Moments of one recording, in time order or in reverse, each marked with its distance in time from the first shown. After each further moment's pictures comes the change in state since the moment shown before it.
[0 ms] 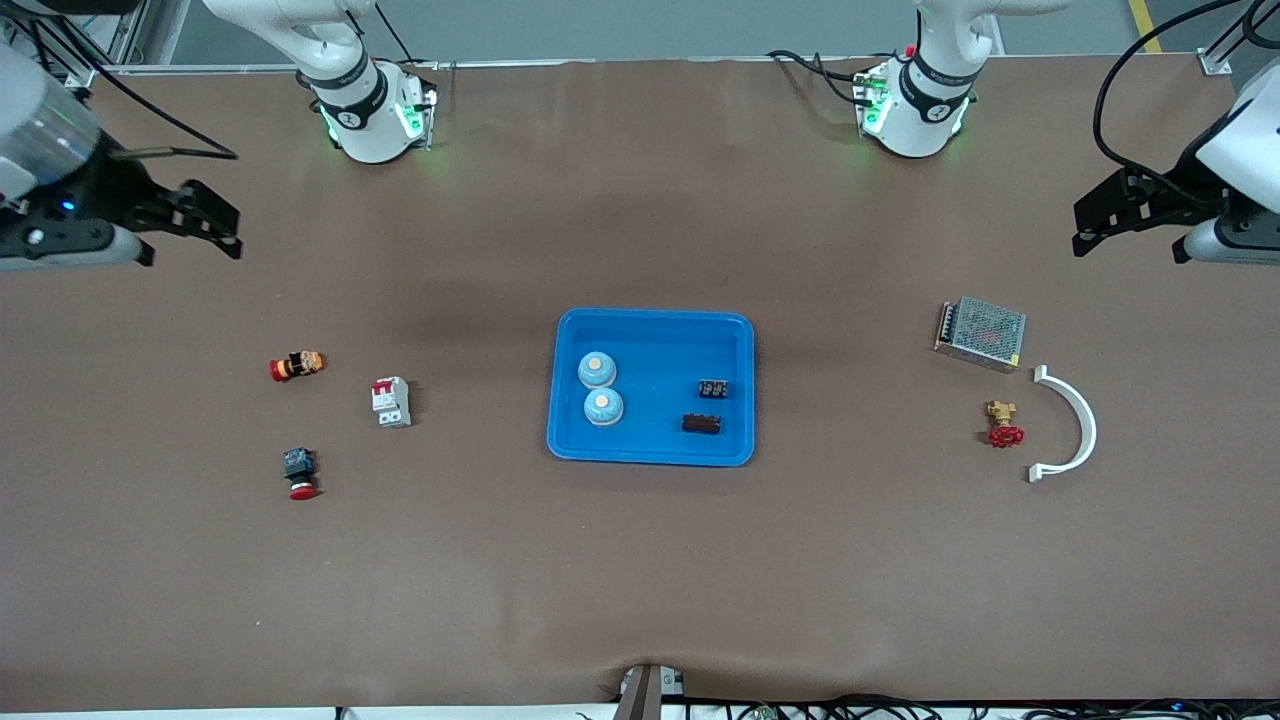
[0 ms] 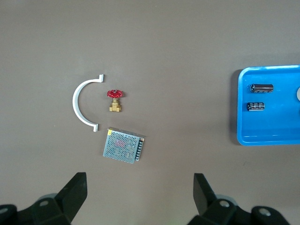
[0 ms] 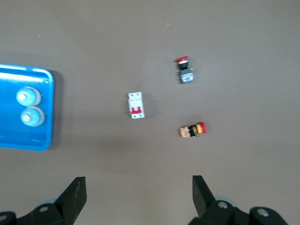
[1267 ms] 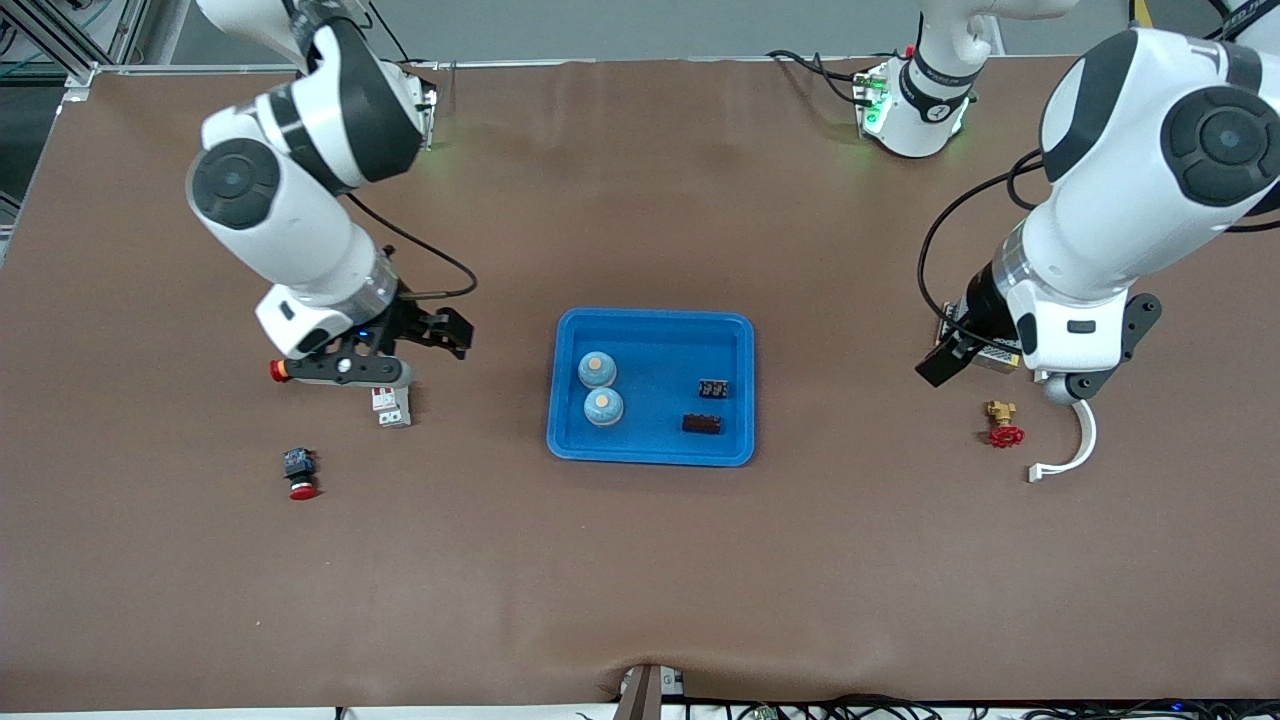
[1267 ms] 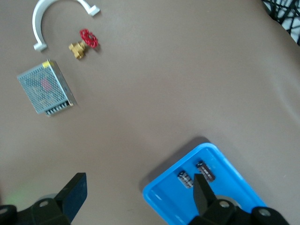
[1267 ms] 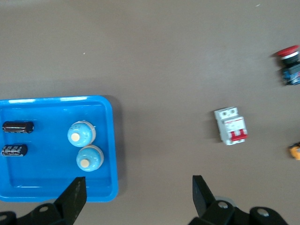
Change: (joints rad) left arm -0.137 0.232 -0.052 0.002 -0.019 0.204 -1.122; right arm 0.289 0.308 0.001 0.000 0.030 0.337 0.412
